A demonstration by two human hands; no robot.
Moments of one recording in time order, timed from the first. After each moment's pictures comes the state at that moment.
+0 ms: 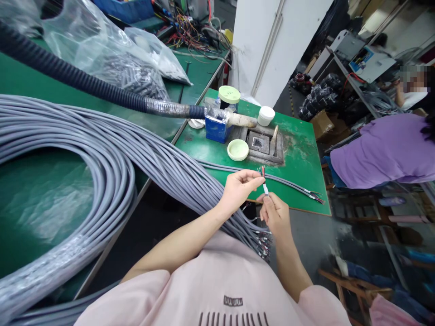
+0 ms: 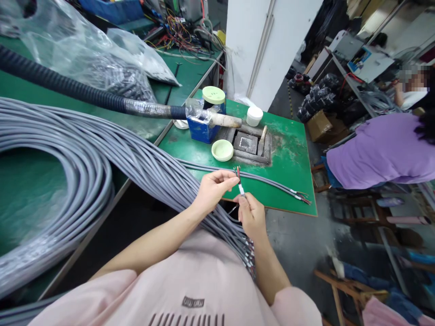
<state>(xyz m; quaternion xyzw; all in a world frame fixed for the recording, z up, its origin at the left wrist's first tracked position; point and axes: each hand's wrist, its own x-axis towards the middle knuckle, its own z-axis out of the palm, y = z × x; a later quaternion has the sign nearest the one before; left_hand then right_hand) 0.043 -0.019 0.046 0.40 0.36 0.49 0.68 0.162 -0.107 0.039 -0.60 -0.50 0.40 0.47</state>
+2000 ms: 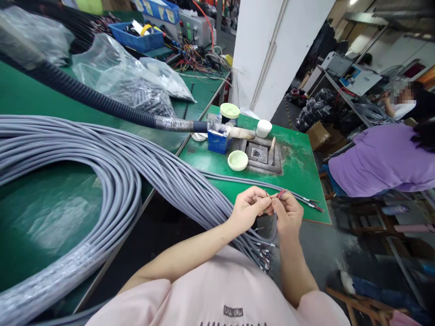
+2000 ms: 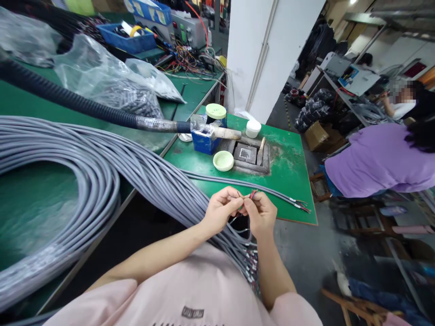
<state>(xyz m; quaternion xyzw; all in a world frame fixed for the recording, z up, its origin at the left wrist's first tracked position) 0.055 -0.049 0.048 0.38 0.23 0.48 0.75 0.166 -0.091 0.063 -0.56 -0.47 0.33 0.60</state>
